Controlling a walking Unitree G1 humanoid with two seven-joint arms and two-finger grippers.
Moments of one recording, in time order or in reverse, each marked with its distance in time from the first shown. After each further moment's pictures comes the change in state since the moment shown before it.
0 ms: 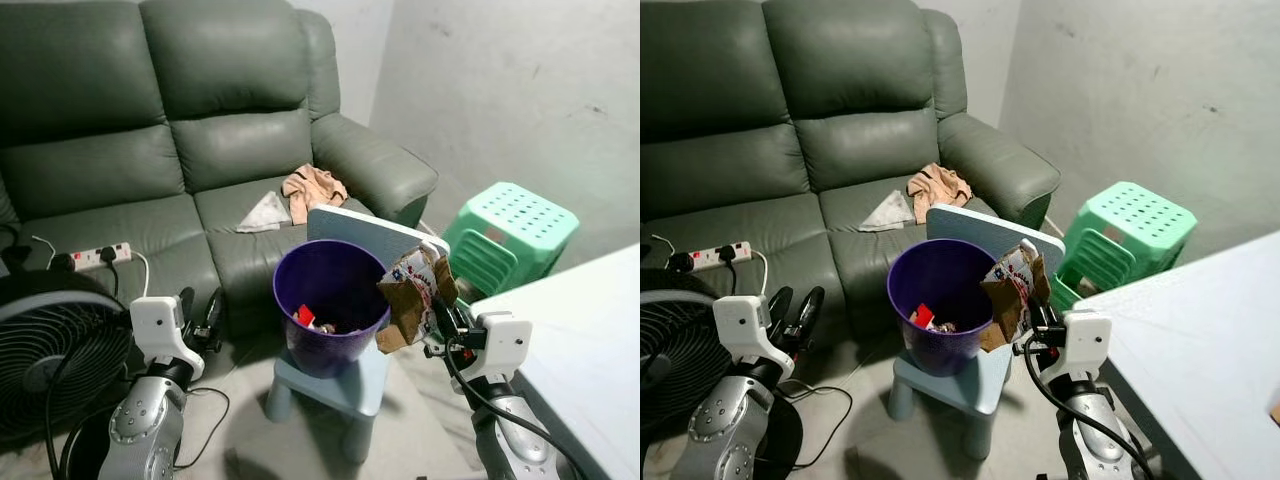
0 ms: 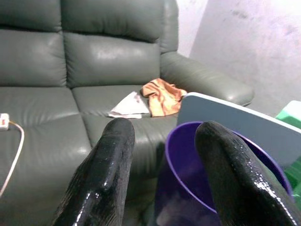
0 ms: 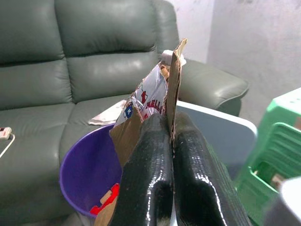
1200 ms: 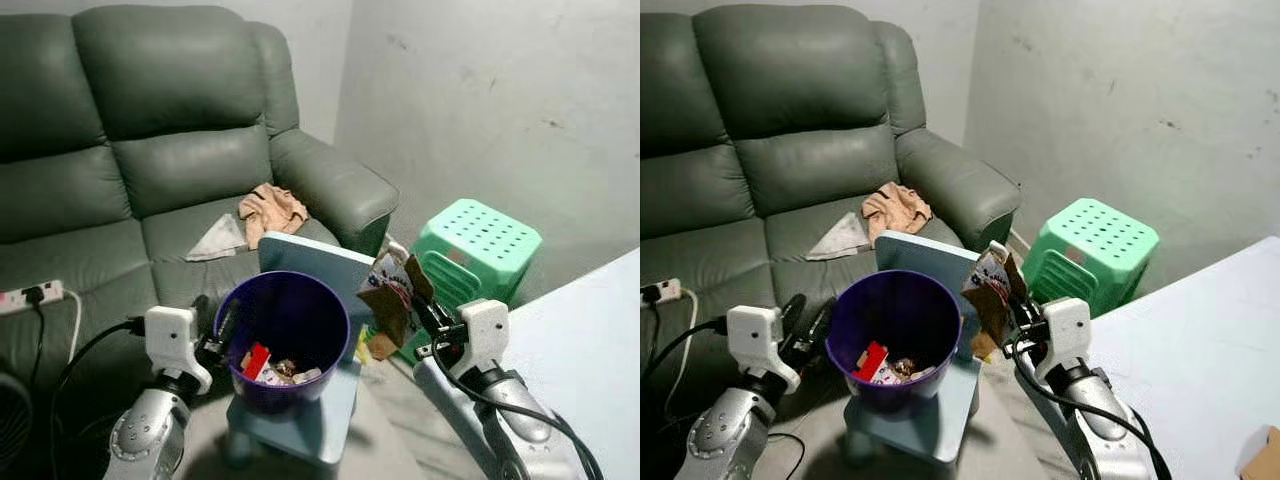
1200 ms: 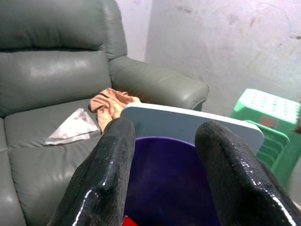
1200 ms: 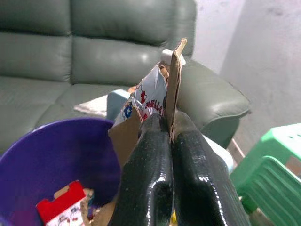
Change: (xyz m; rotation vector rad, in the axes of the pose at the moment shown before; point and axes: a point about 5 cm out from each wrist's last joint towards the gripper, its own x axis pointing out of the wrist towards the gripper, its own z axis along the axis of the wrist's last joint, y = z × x) left arm -0.016 -0.019 -0.004 0.104 0.013 -0.141; right arm 0.021 0.000 0.001 -0.139 0.080 0.242
